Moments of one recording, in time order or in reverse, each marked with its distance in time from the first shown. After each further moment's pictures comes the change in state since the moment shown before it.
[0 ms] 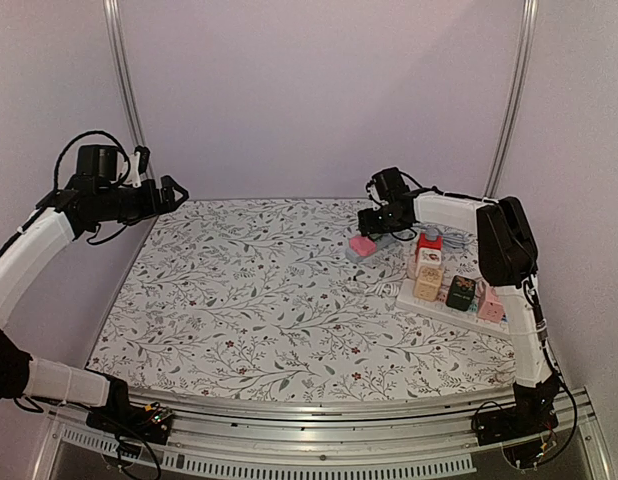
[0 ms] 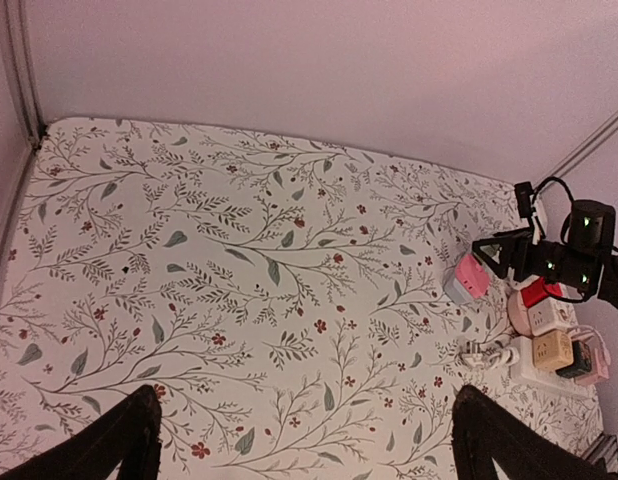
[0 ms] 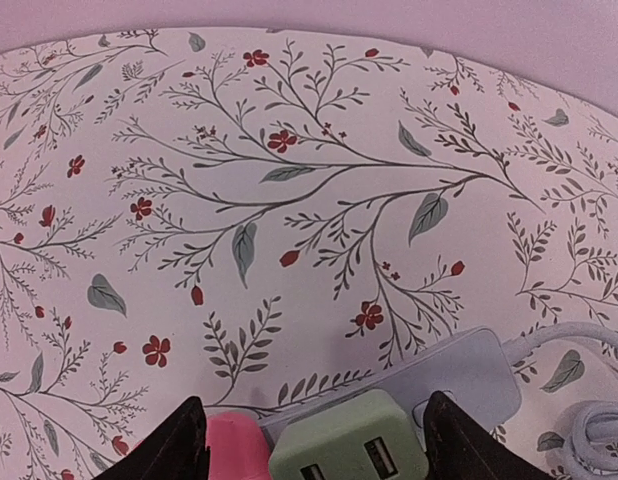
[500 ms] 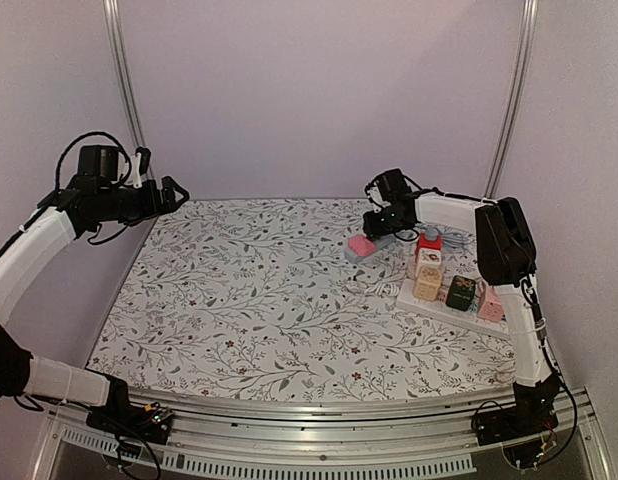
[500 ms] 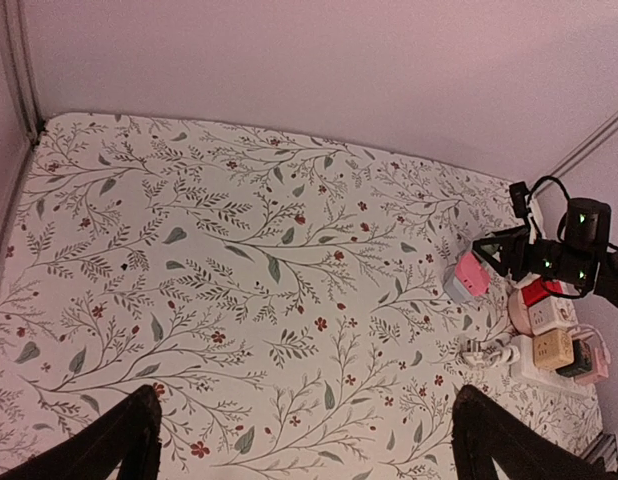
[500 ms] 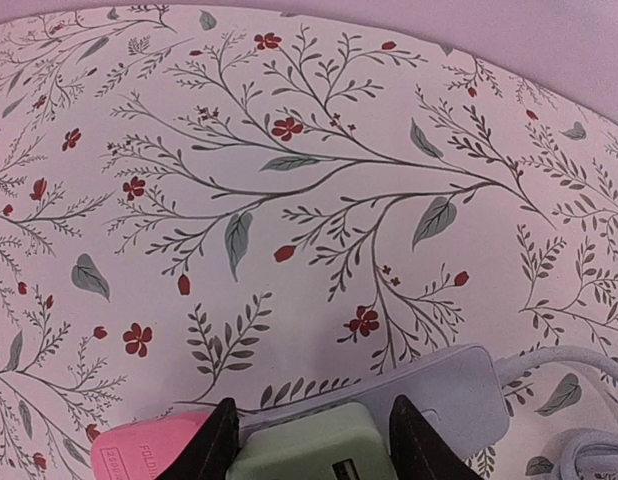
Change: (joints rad) left arm 0.004 0.011 0.000 0.000 0.007 0.000; right arm -0.017 0.033 0.017 -0.005 -0.063 -0.084
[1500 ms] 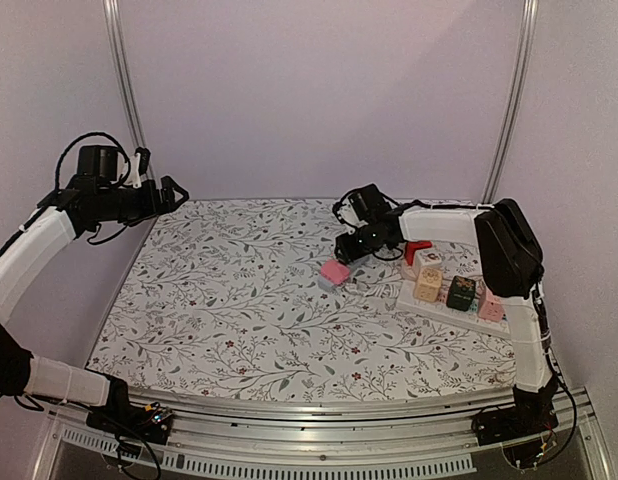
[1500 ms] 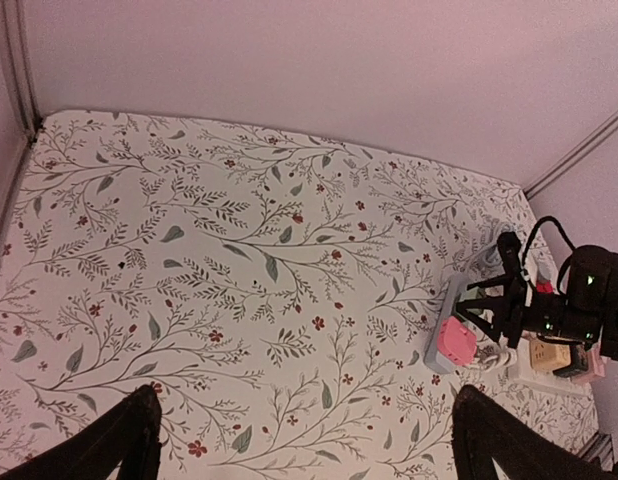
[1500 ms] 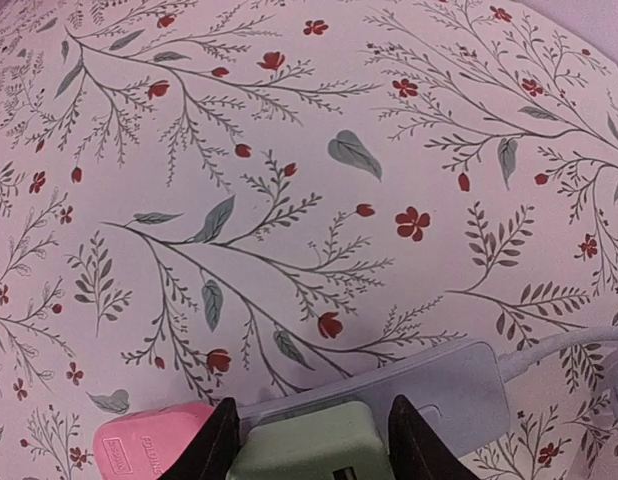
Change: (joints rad) left arm 0.008 0.002 0.000 0.000 0.014 -0.004; right arm 0.181 -0.133 -0.214 0.051 -0.069 -0.023
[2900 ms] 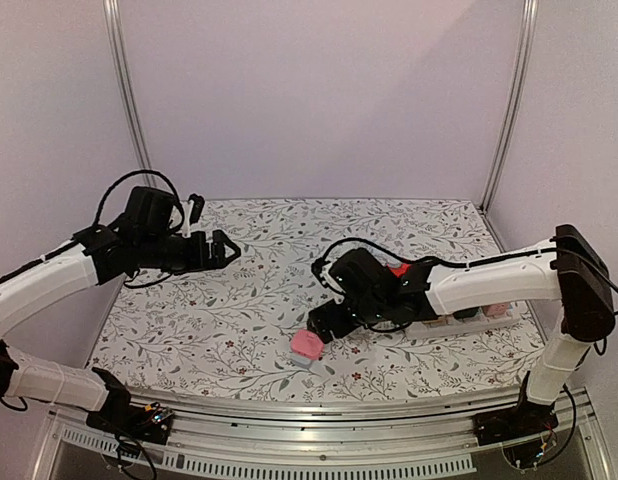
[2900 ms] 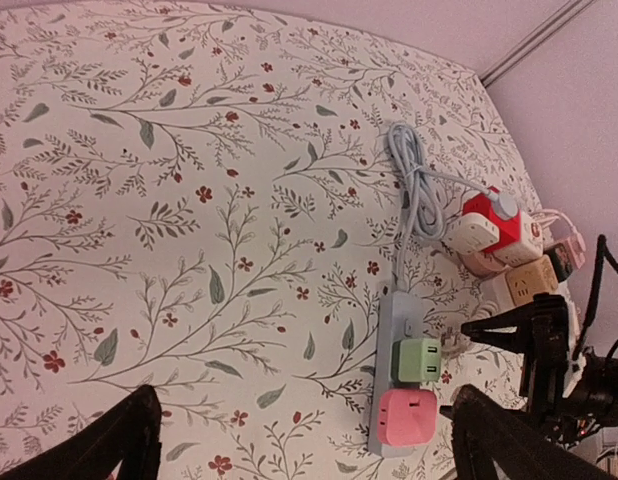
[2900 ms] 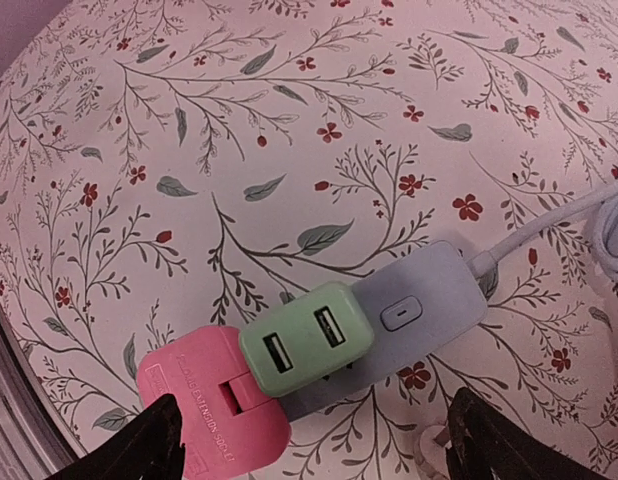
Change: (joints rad) left arm -0.393 -0.056 -0.213 0.061 -0.143 -0.173; right arm 0.446 -0.458 -0.597 0.134 0.151 0.267
